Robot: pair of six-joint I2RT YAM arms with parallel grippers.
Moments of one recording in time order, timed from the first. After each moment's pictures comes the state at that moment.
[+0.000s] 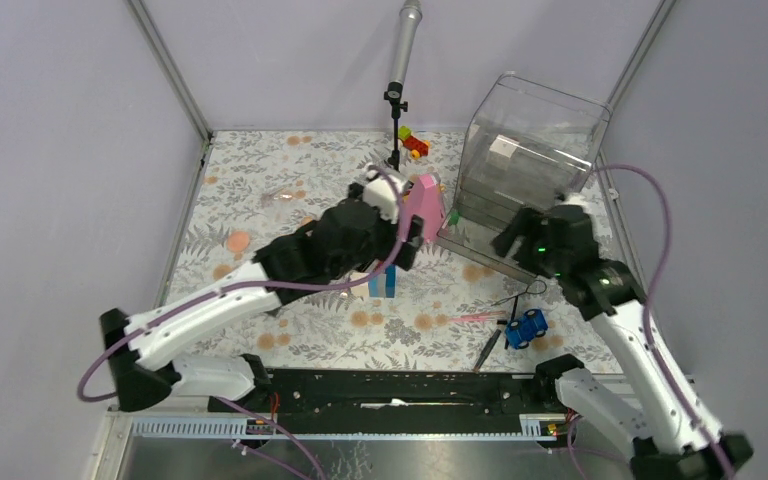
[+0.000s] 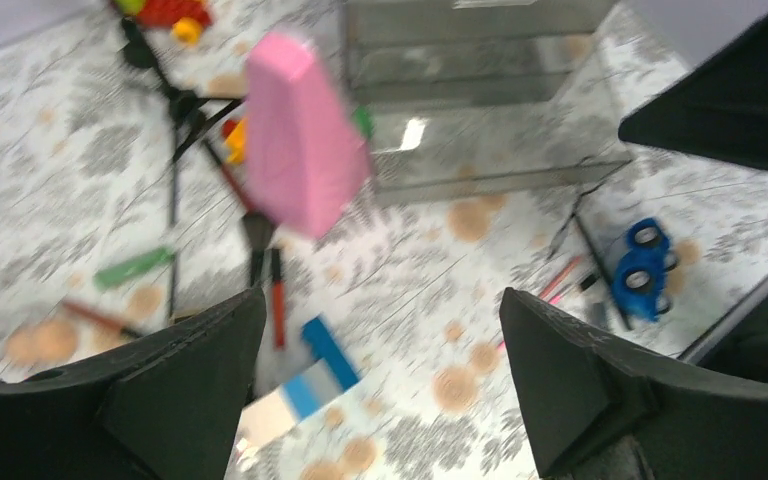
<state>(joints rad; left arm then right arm) -1.03 1.28 1.27 -0.37 -0.30 -0.22 0.22 0.81 0.94 -0.77 0.04 0.65</state>
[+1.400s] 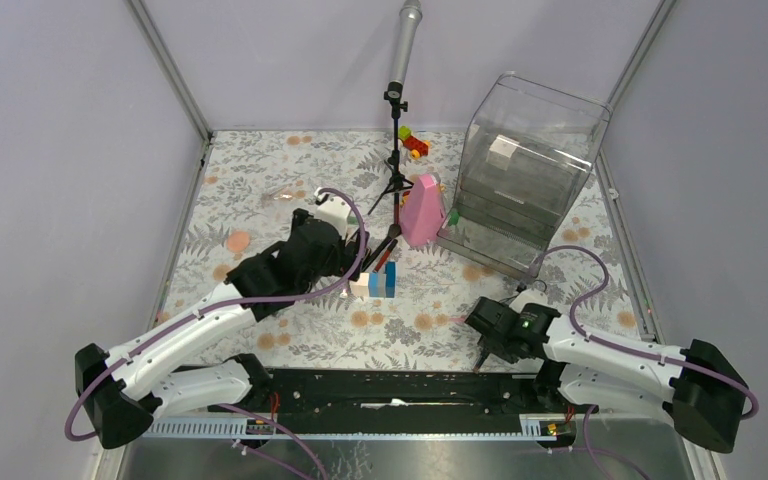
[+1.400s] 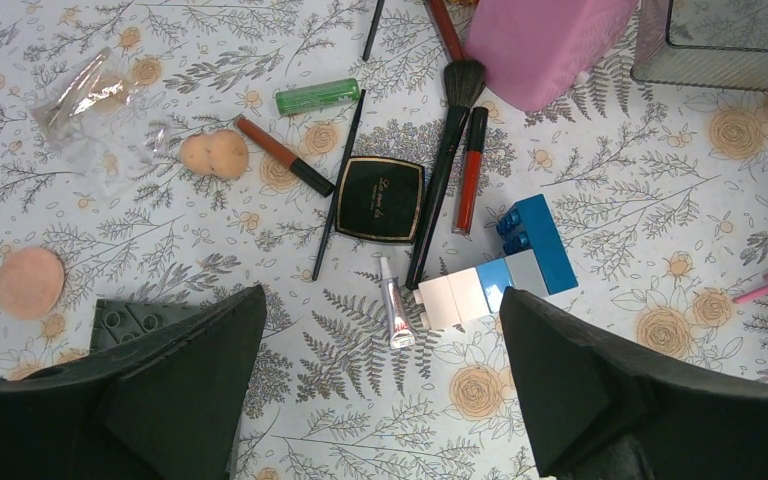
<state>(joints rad) -0.85 1.01 0.92 -0.51 -0.45 -0.24 0.98 0.94 0.43 -0.90 0.40 1.49</state>
